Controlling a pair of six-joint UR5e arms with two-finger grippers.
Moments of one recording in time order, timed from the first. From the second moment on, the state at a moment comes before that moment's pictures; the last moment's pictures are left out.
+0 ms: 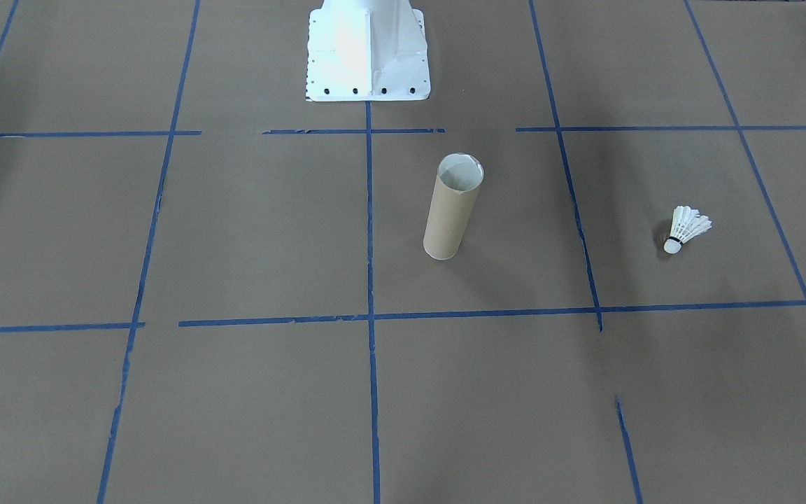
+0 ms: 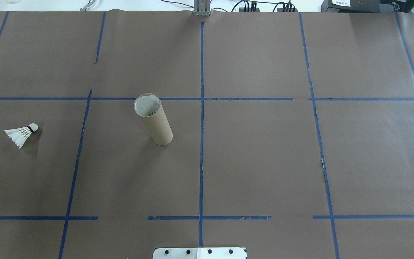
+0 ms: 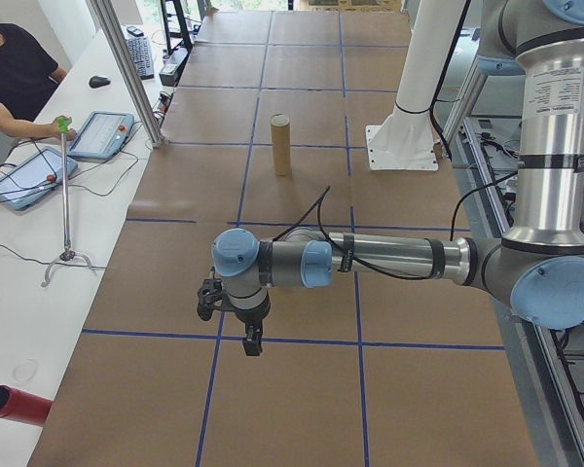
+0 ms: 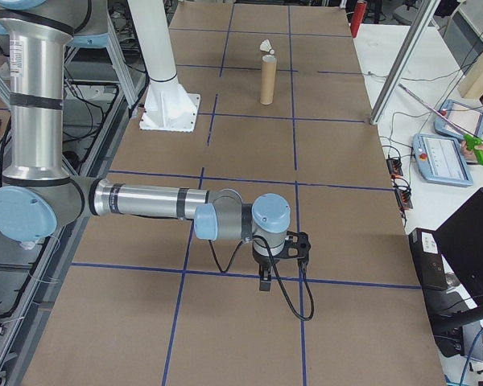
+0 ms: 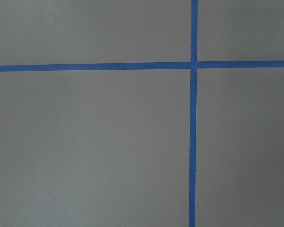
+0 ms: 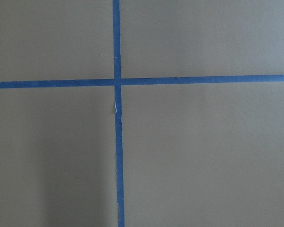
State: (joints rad) left arm -1.55 -1.54 -1.65 -1.49 -2.28 0.02; right arm 1.56 -1.66 1.63 -1.49 2.30 0.08
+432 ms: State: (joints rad) left arm -1.55 -1.55 -1.67 -1.49 -2.28 0.02; right arm 1.56 -1.66 1.63 -1.49 2.30 0.08
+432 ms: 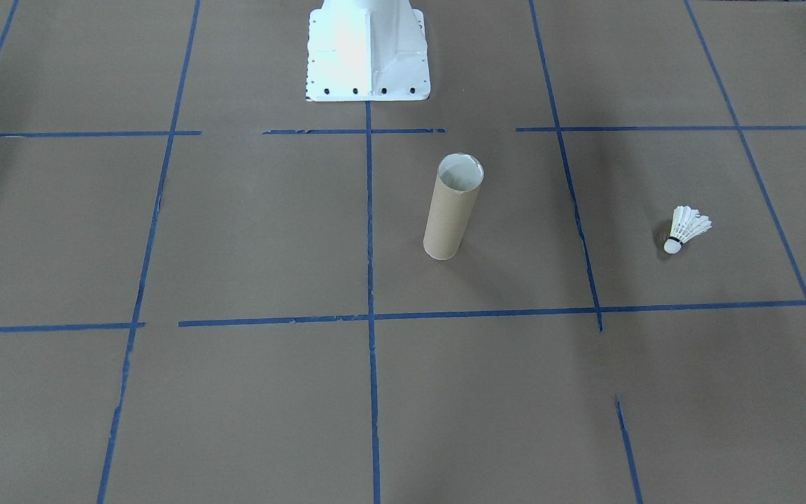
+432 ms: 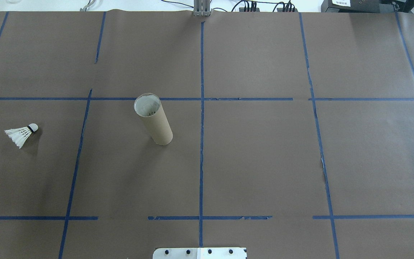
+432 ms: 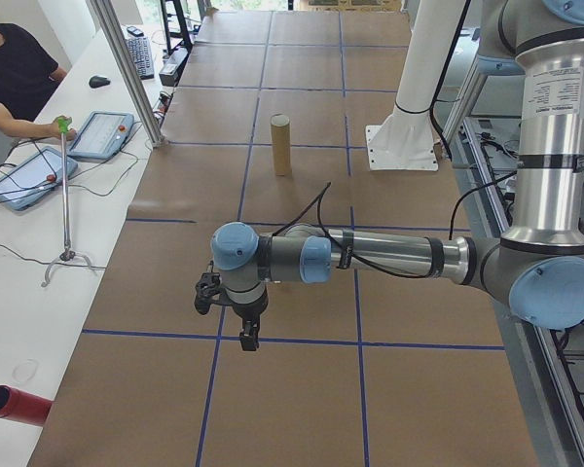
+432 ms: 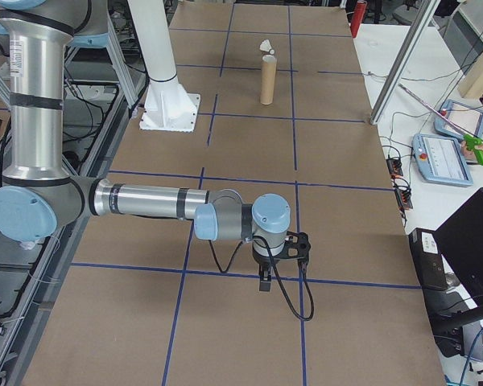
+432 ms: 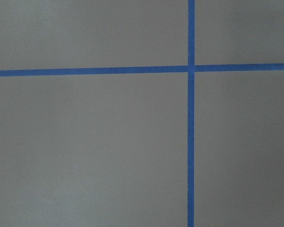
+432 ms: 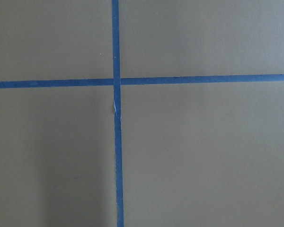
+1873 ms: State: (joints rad) left arm -1.29 -1.46 -1.71 -2.43 -2.39 -0.88; right arm 1.56 -1.66 1.63 -1.49 2.30 0.08
